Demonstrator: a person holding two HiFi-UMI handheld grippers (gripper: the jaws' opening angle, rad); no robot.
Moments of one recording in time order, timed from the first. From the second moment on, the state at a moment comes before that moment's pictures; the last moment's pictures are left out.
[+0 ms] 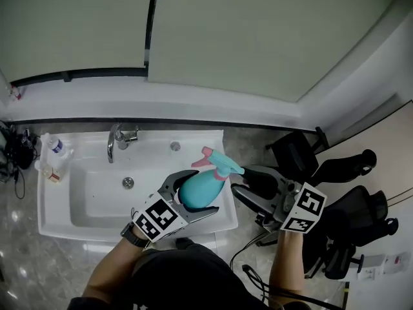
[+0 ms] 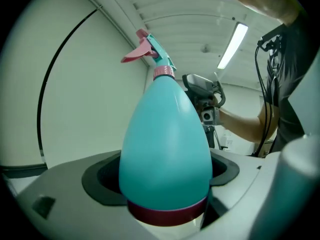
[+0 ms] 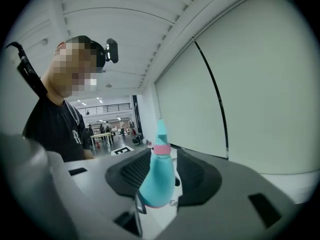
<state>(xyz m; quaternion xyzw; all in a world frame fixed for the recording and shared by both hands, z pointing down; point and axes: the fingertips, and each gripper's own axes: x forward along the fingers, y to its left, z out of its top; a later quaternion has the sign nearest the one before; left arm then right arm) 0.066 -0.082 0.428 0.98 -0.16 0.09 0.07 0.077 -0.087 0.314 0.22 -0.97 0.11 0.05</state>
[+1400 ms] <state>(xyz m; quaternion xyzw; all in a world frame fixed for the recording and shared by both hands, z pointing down) 0.055 -0.119 0.397 0.93 -0.35 0.11 -0.08 0.055 -0.109 0.279 0.40 -0.91 0.01 0.05</state>
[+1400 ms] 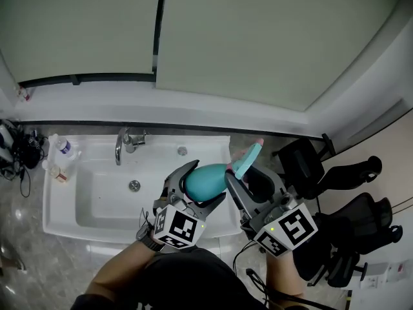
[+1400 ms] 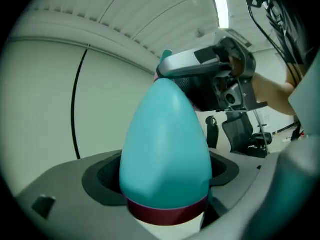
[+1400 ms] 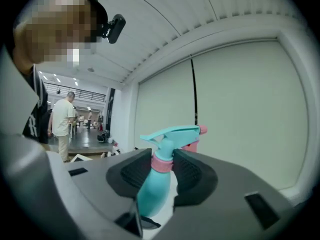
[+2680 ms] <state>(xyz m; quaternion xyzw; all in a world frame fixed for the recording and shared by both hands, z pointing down) 0.068 -0.104 0.400 0.97 -0.26 0.01 -0.02 0.045 -0.100 0.283 0.42 -0.90 0.02 0.04</state>
